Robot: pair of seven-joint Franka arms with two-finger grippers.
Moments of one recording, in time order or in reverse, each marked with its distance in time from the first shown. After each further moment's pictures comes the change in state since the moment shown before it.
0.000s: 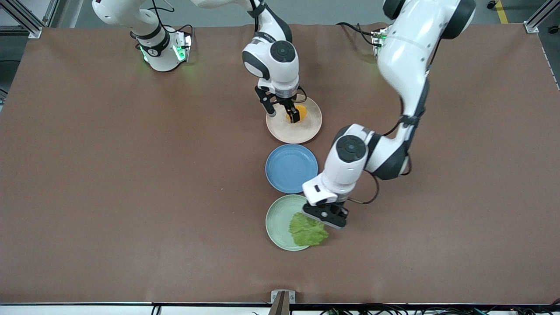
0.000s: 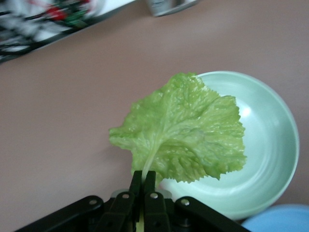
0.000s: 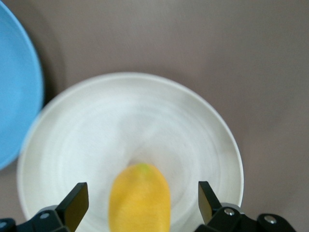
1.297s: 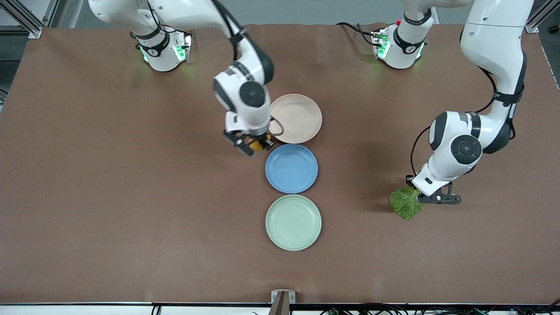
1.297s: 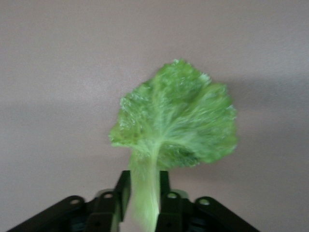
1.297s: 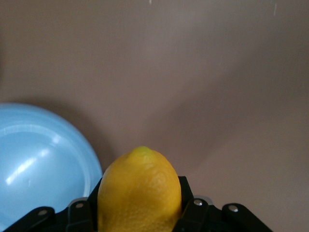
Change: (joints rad) left arm 0.382 -0.303 -0.008 -0.679 0.068 0.141 0.001; right arm -0.334 -0.054 -0.049 0.081 -0.023 -0.229 -0.811
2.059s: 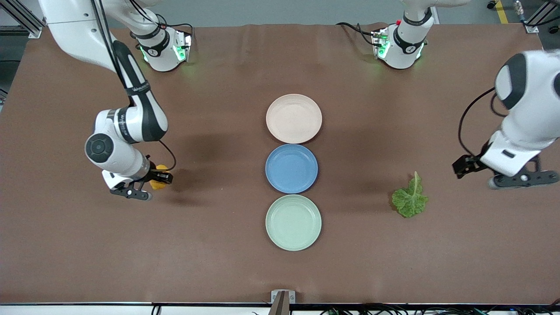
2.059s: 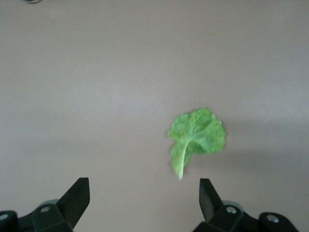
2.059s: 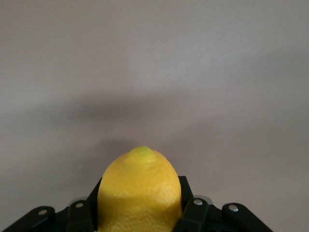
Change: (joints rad) left arm 0.047 -0.297 -0.002 0.294 -0.001 -0.524 -0.006; right arm -0.547 -0.040 0.001 -0.217 -0.001 0.215 -1.058
